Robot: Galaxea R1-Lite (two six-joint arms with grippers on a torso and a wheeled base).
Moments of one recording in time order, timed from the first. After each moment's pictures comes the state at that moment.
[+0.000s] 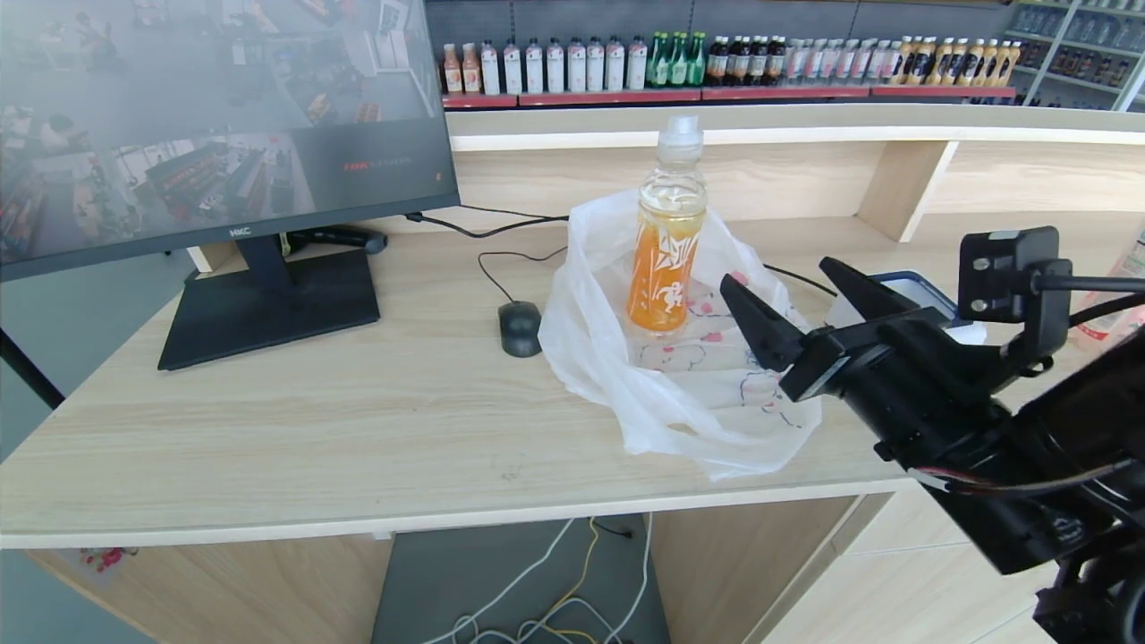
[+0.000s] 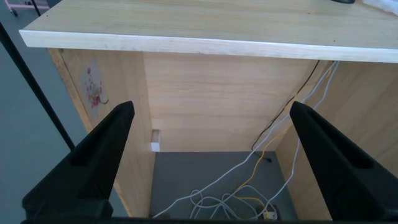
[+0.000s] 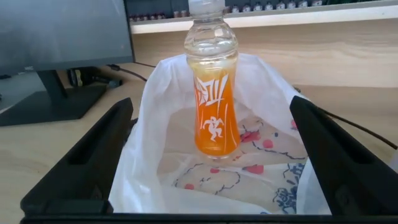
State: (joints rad) left arm 0.00 0.00 0.00 0.00 0.00 0.00; right arm 0.64 1.68 -0.47 -1.57 -0.21 -0.05
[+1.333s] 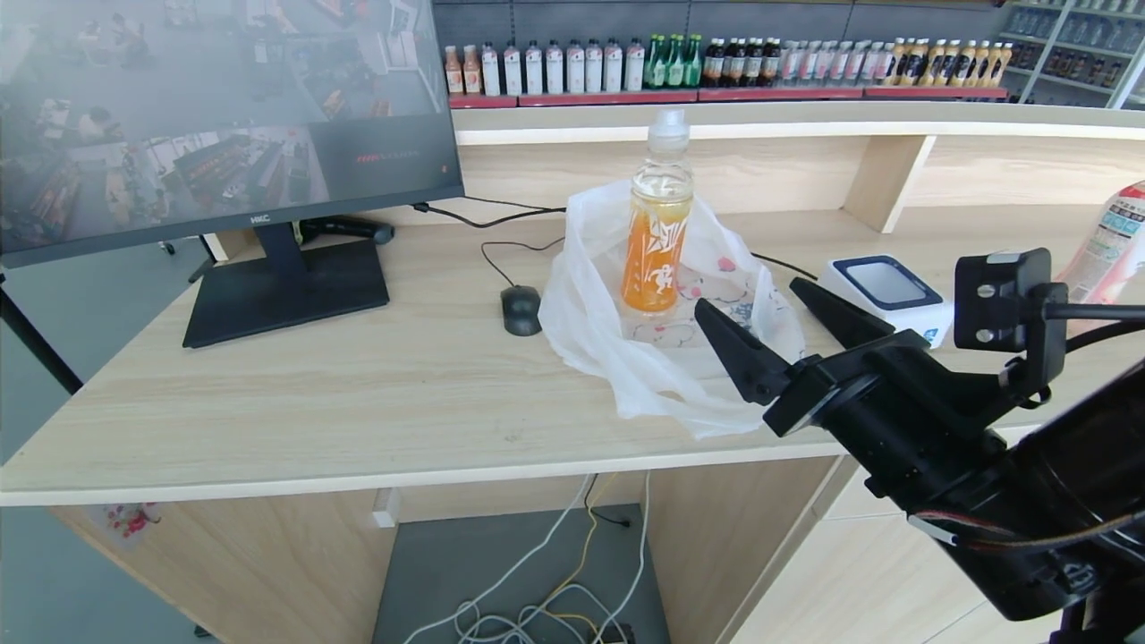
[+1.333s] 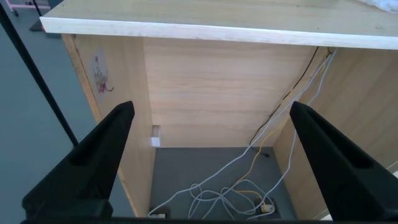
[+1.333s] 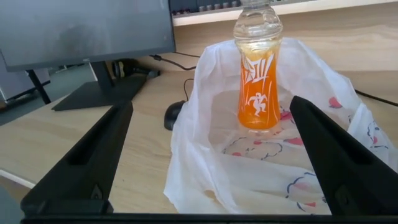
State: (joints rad) left arm 0.00 0.00 0.00 0.00 0.00 0.00; right arm 0.72 1.67 -0.45 -1.57 -0.22 0.00
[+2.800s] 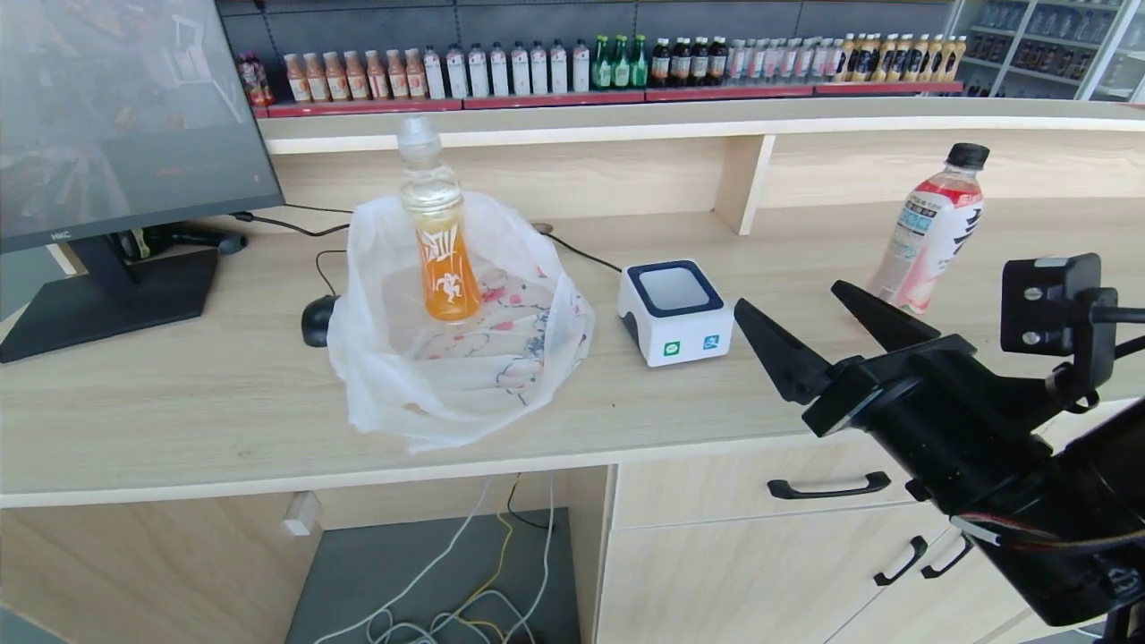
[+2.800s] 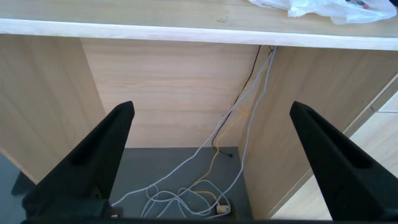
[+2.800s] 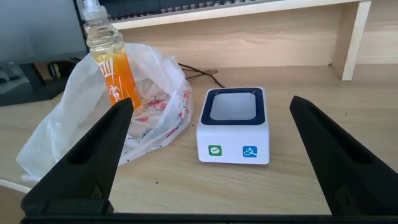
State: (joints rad) left arm 0.00 0.00 0.00 0.00 0.00 -0.01; right arm 0.66 1.62 -0.39 -1.57 -0.23 -0.01
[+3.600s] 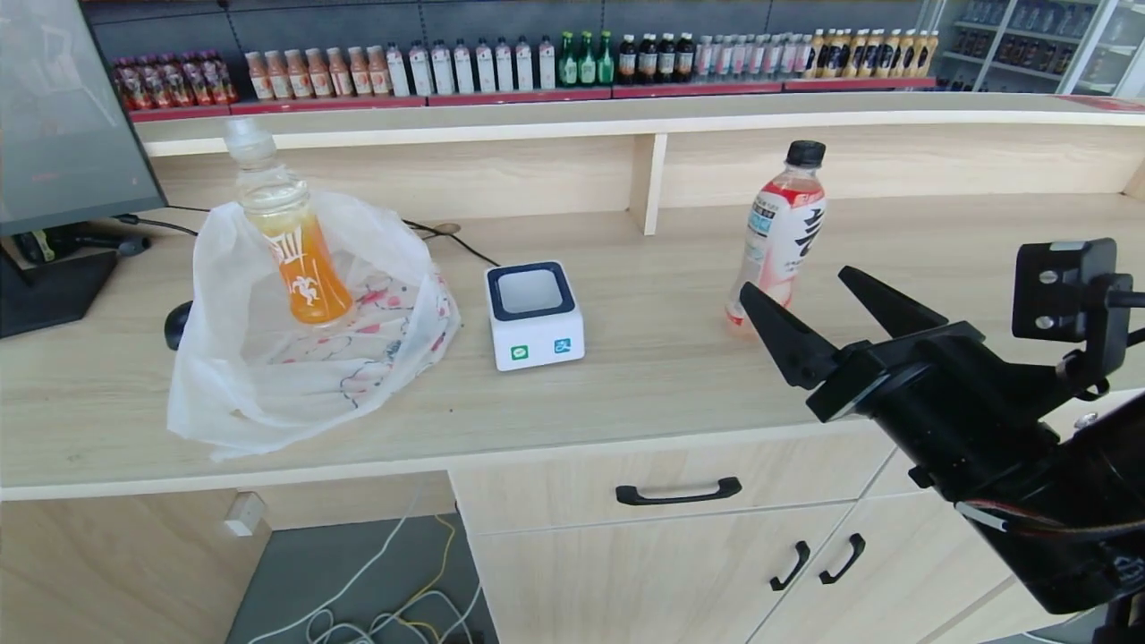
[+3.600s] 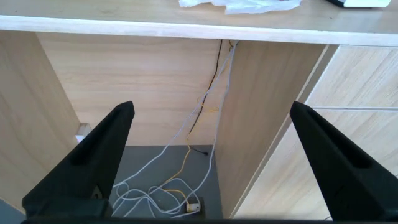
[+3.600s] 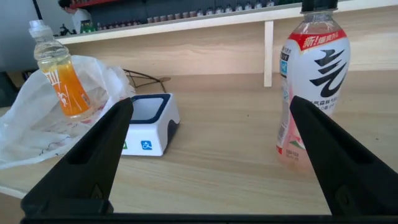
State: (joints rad) left arm 0.00 0.00 0.00 0.00 0.00 -0.01; right arm 0.66 1.62 -0.41 -1.57 -0.23 -0.02
